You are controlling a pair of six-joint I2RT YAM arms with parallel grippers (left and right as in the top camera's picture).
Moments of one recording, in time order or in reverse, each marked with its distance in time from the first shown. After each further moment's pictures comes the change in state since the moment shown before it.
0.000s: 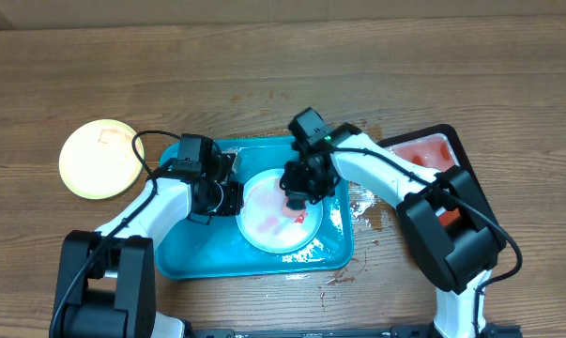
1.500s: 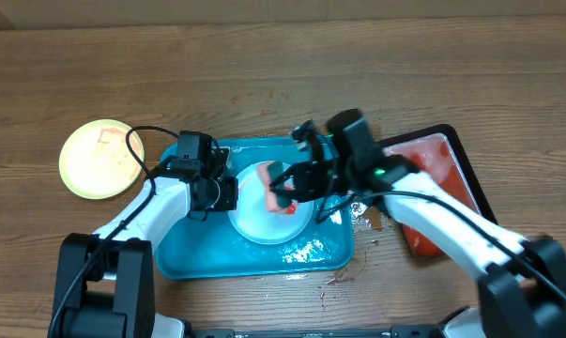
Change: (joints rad) left arm 0.000 -0.008 0.012 0.016 -0.101 -0.036; right arm -0.050 -0.391 -0.394 0.561 -0.475 -0.056
